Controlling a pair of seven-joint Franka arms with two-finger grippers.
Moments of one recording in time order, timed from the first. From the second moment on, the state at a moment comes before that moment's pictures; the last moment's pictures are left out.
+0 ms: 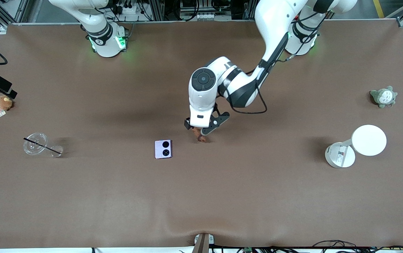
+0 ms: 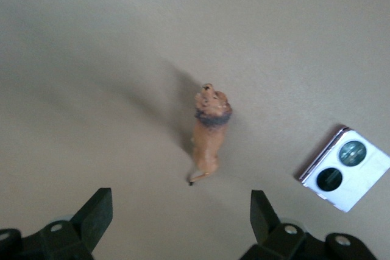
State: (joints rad) left arm -0.74 0.72 -0.10 -1.38 0.01 2.16 -1.53; right arm -0.04 -0.03 -0.05 -1.56 0.03 1.58 0.08
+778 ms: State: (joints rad) left arm -0.76 0.88 -0.06 -1.37 0.01 2.35 -1.48; right arm -0.04 -0.03 -0.05 -1.56 0.03 1.58 0.08
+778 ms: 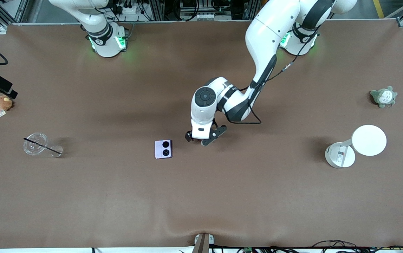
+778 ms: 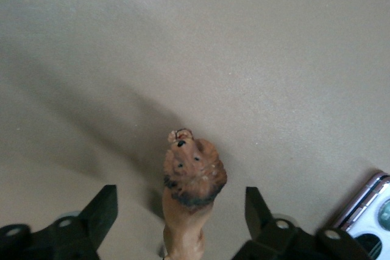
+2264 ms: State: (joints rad) left arm -0.48 0.59 -0.04 -1.50 0.02 2.07 -0.63; right arm -0.04 -0.01 -0.04 -1.56 0.04 1.60 0.08
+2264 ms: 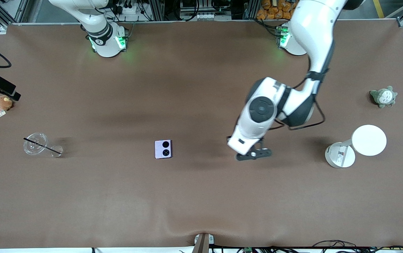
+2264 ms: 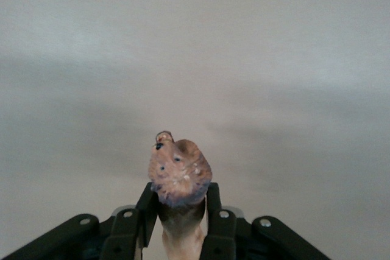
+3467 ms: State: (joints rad) left arm -0.08 0.57 -0.04 -1.76 0.03 2.25 0.08; right arm 0.32 0.52 -0.02 -1.57 0.05 1.95 0.33
